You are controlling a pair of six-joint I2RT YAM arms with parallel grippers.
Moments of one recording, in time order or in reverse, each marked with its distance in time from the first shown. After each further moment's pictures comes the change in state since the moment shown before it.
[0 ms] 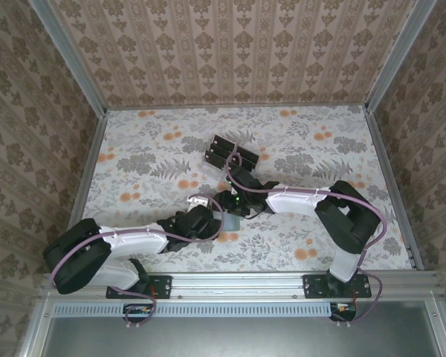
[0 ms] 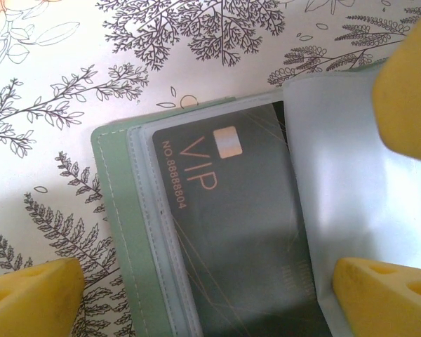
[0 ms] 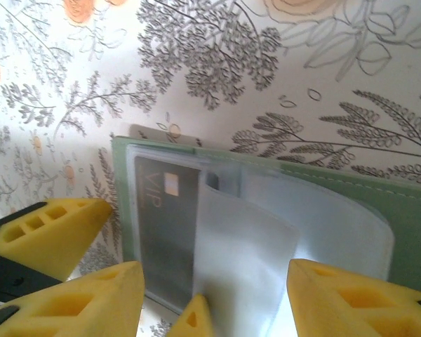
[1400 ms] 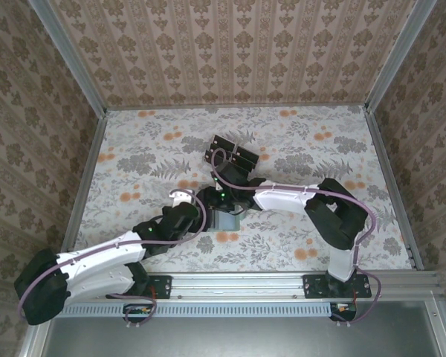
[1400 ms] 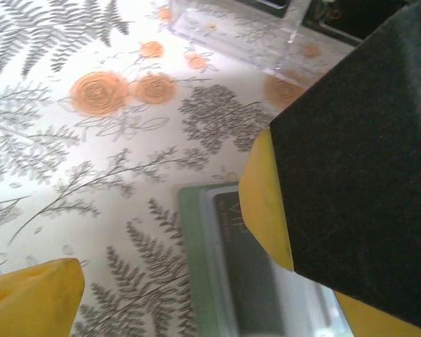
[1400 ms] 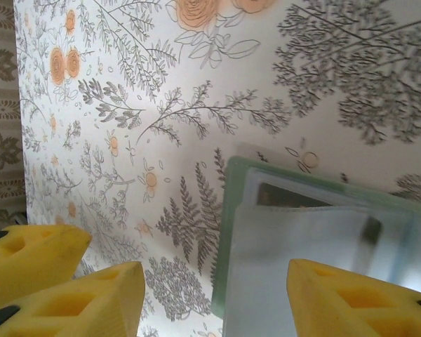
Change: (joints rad) left arm 0.035 -0.344 -0.001 -0.191 -0.091 -0.055; right arm 0.072 0.109 0.187 0.014 -0.026 0.006
